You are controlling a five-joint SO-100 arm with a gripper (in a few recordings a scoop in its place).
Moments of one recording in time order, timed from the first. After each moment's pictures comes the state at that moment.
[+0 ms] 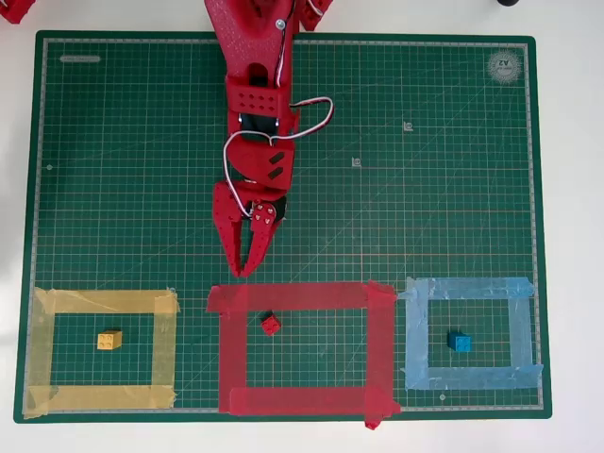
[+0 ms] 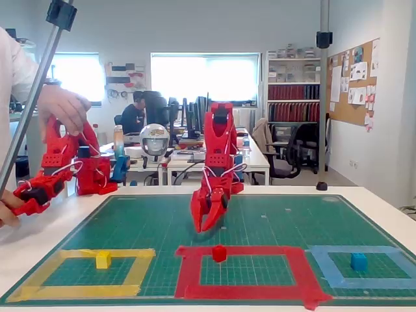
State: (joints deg) arm 5.6 63.1 127.4 -42.3 -81.6
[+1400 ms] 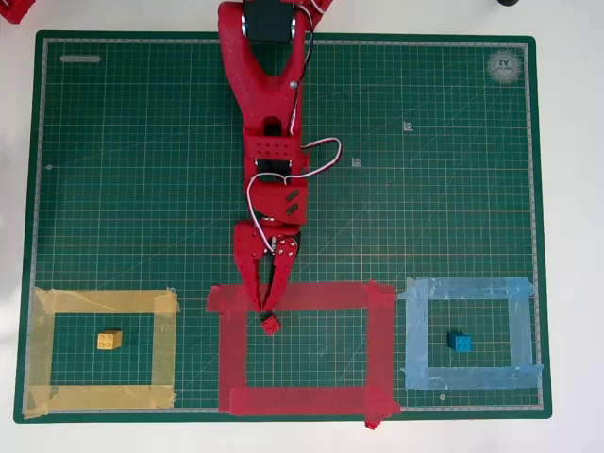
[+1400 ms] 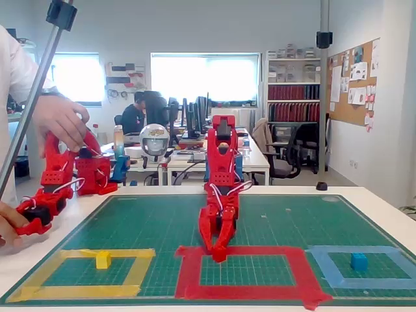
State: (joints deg) arm 1.3 41.1 104.0 -46.3 -89.3
